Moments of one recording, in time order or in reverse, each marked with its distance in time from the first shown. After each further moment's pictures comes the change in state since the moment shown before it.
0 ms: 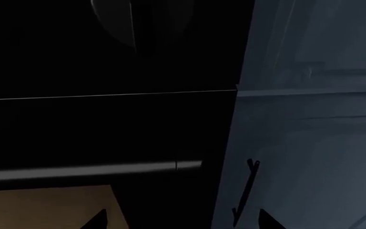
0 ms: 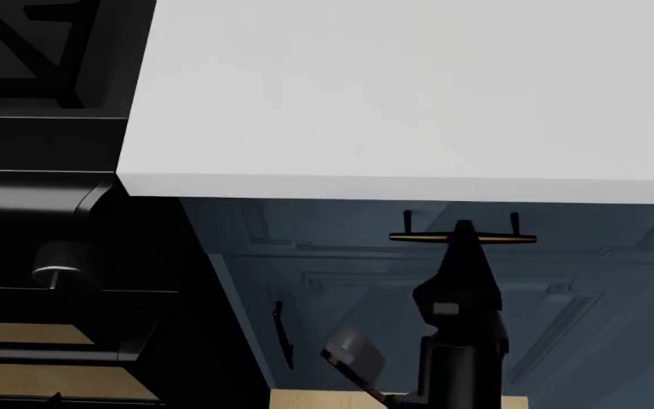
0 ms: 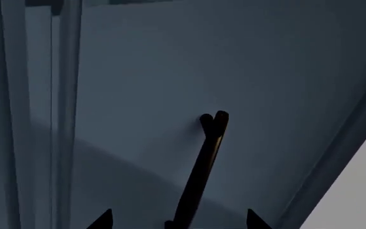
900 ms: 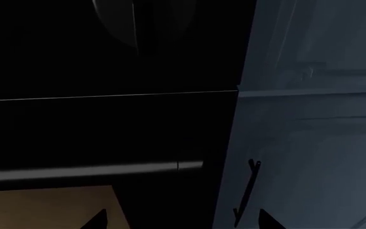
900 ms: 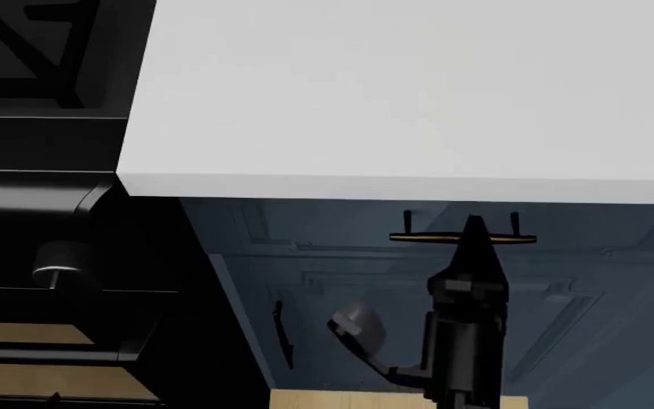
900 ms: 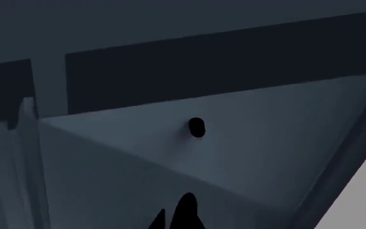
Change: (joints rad) left arm -0.003 -0.012 0.014 -0.001 -0.010 0.007 -0.016; right arm 0.071 -0.041 0.045 0.108 0.087 -0.071 0.089
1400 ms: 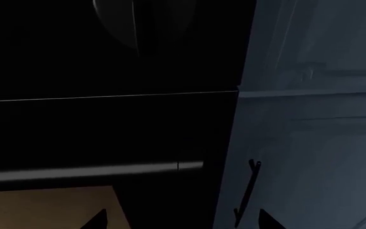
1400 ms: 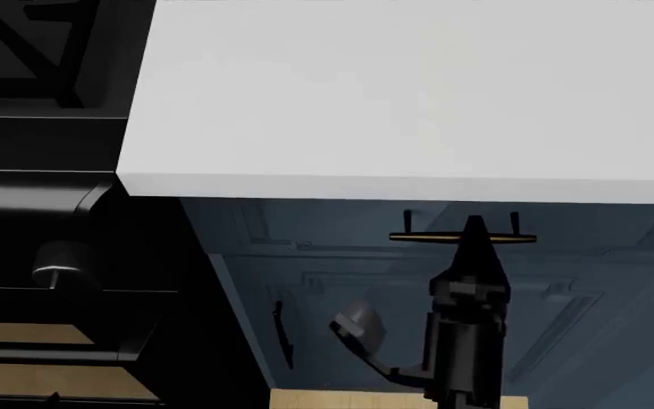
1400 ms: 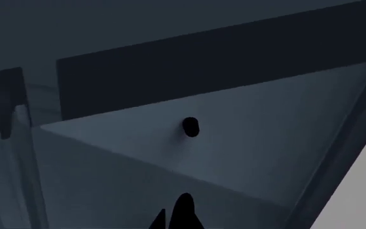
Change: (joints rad) left arm -0.002 -0.006 0.008 0.001 -0.004 0.001 -0.009; right arm 0.004 -0.003 0.017 0.022 0.033 -0.045 0.052
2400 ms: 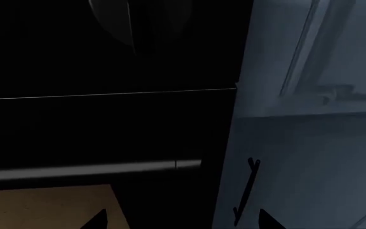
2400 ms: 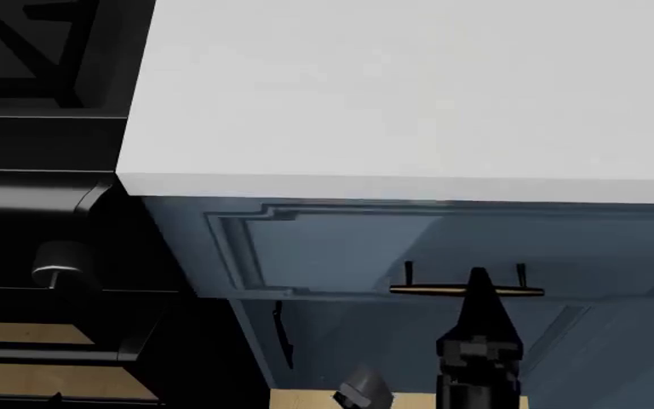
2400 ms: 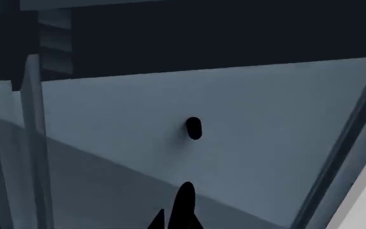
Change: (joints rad) left arm -0.007 -0.008 0.018 -0.008 -0.009 0.005 -0.011; right arm -0.207 0.167 -0.064 -0.386 -0.083 0.117 -0.163
